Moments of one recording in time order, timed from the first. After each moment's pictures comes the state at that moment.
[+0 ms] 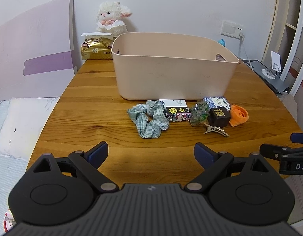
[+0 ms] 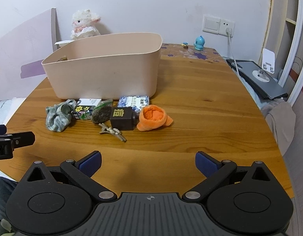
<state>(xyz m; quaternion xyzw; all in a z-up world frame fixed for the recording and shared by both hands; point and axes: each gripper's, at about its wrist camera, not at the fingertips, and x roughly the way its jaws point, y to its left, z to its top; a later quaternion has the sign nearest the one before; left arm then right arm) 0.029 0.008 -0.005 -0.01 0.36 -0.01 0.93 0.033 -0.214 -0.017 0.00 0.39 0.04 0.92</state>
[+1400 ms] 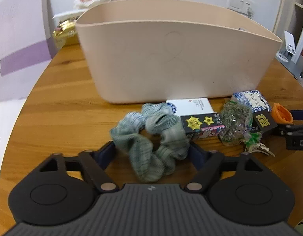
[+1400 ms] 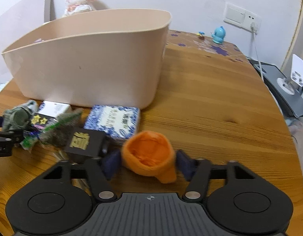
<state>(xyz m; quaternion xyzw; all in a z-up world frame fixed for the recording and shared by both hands) 0.150 0.013 -0.072 0.02 0.41 -0.04 0.91 0.154 -0.216 -0.079 -0.04 0.42 0.08 0.90</state>
